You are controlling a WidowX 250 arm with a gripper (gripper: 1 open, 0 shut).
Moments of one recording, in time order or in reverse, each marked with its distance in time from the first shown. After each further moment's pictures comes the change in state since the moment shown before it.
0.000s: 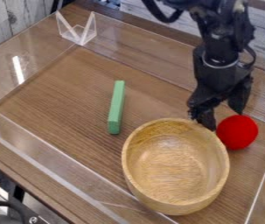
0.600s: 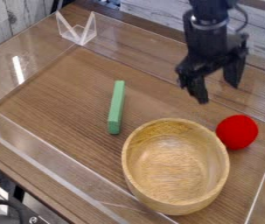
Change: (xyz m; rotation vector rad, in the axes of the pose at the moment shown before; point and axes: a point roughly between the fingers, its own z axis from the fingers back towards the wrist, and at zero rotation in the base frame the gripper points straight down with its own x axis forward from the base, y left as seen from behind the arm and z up) arm 0.021 -0.006 0.042 -0.006 0.044 -0.052
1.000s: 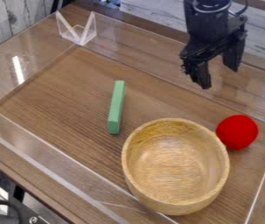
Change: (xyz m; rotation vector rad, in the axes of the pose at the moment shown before) arm 0.008 -0.015 -0.002 -0.001 -0.042 0.088
